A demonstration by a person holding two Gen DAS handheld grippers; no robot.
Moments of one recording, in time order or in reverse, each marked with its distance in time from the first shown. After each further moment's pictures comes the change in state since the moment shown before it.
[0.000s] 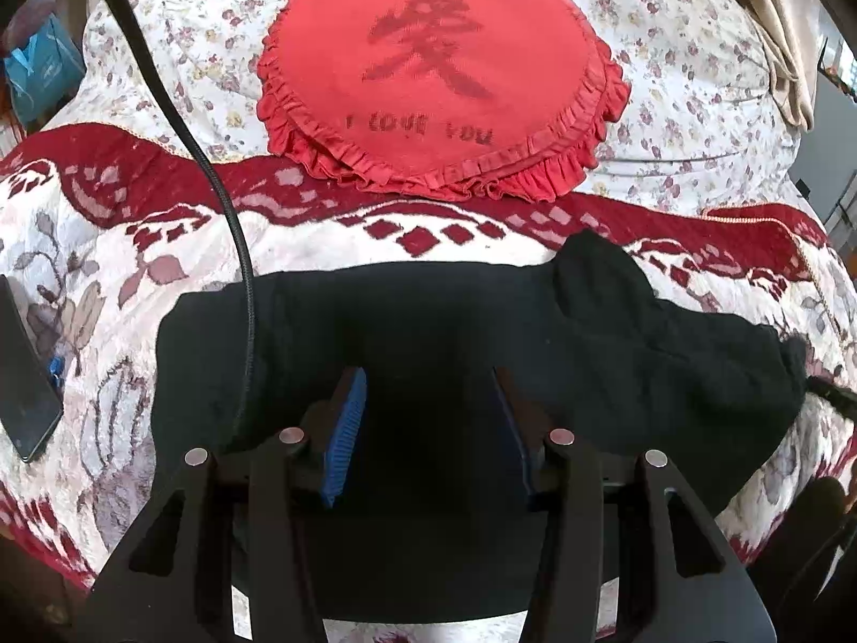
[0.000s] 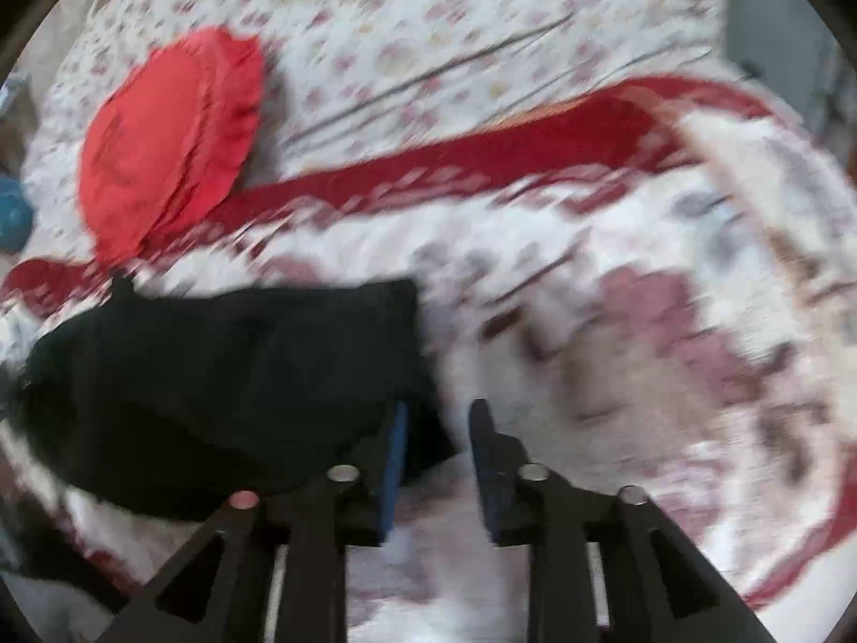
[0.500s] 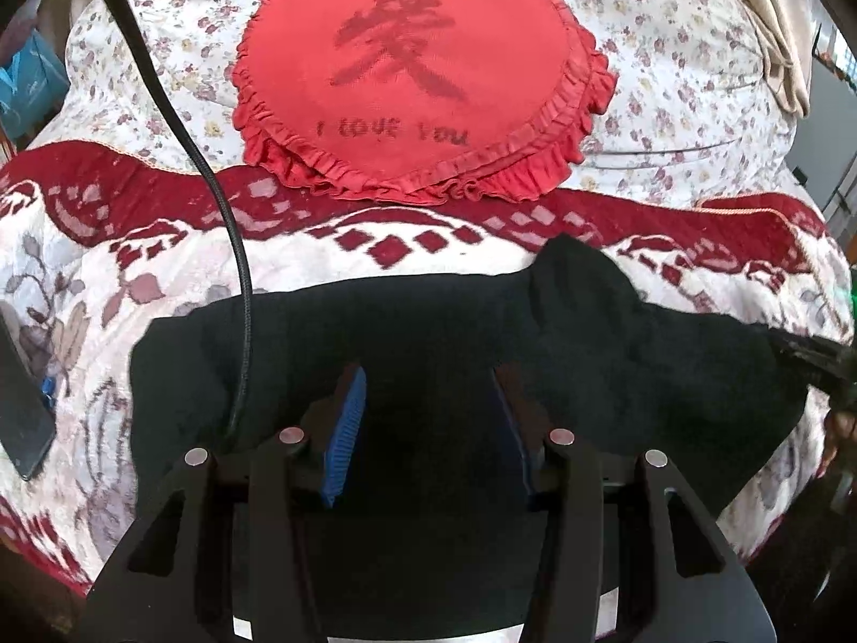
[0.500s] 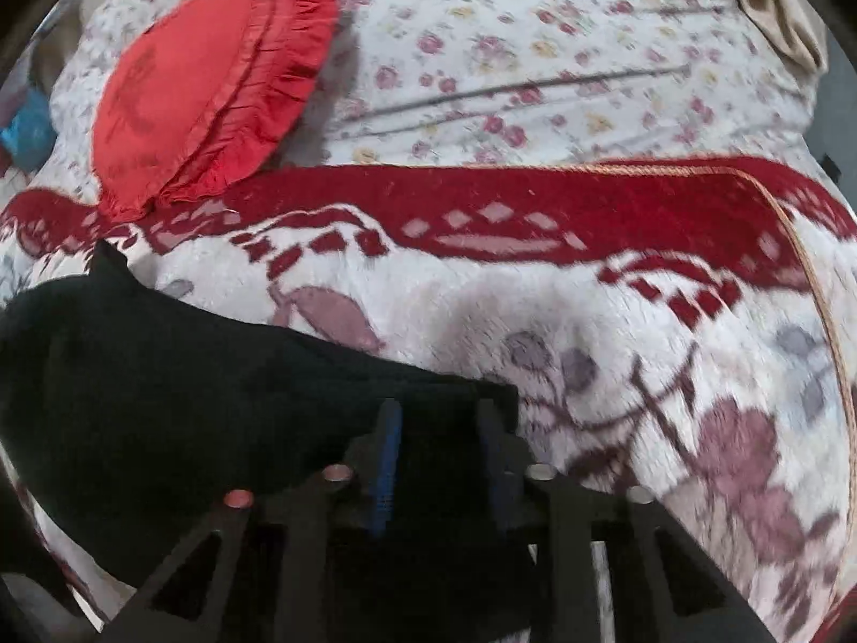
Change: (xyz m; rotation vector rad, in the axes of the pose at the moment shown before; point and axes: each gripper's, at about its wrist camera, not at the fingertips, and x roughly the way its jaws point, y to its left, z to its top) left arm 0.008 -0.017 0.010 0.038 0.019 0.008; right arm 0.067 0.058 0.046 -0.235 0.017 0.066
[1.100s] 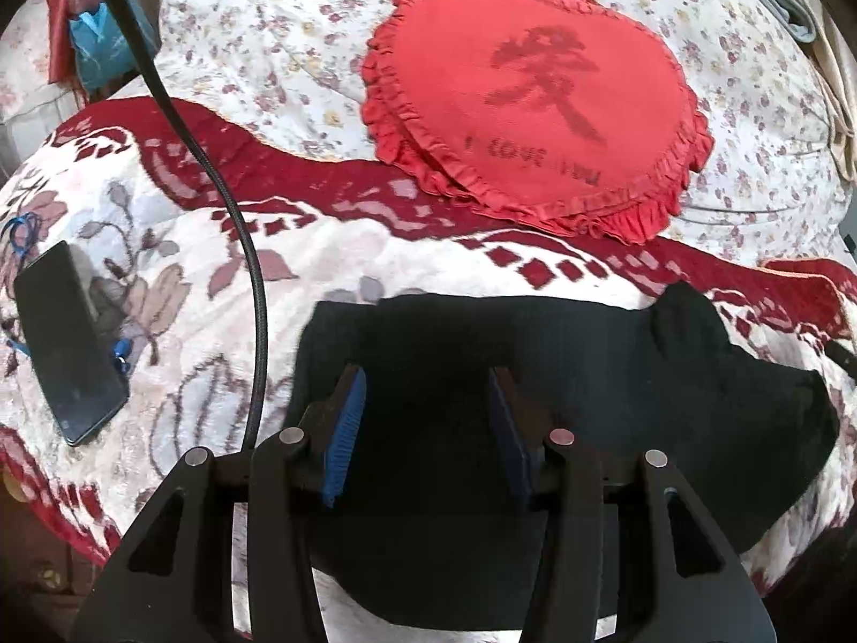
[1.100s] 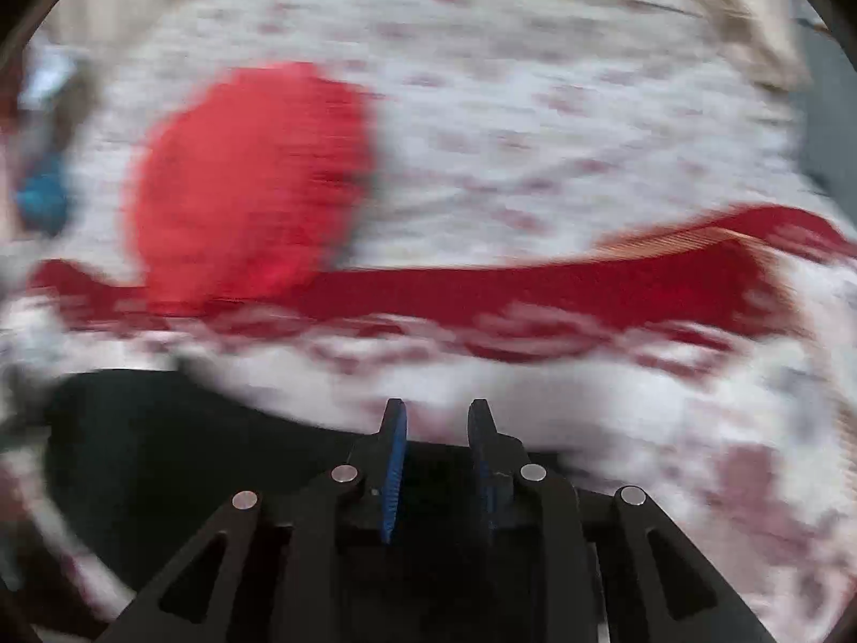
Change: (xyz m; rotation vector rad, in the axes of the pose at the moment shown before) left arm -0.016 0.072 -0.009 -0.164 -0.051 0.129; right arm -0.041 0.044 0.031 0.056 -0.182 0.146
